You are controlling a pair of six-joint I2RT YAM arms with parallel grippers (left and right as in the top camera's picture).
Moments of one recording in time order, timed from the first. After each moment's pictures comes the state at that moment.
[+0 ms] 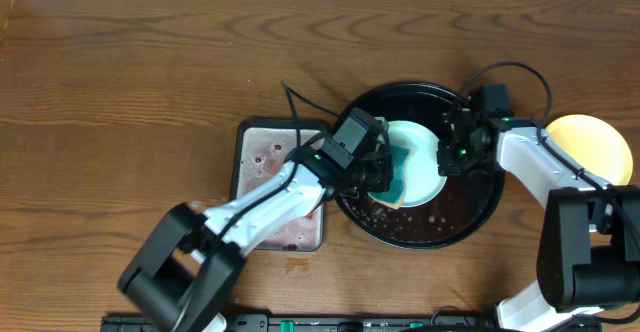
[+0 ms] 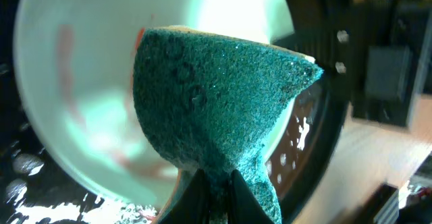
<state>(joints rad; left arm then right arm) -0.73 1.74 1.03 -0.23 0.34 -0.70 0.09 1.77 0.99 -0.62 -0.18 0.06</state>
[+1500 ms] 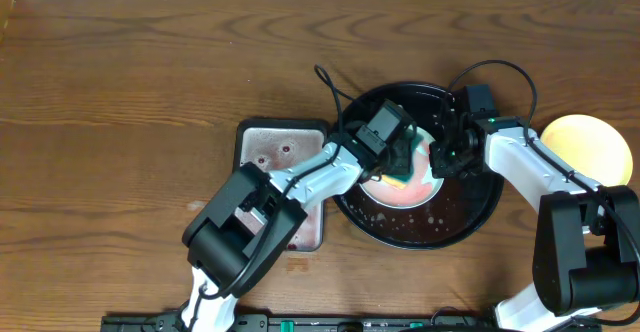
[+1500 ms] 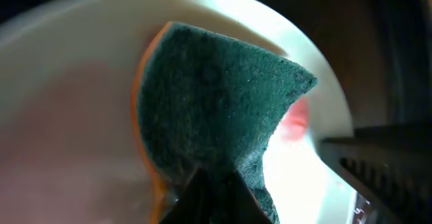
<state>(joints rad) -0.79 2.03 1.25 -0.19 0.19 -0.70 0.15 1.76 1.00 -0.63 -0.10 0.06</state>
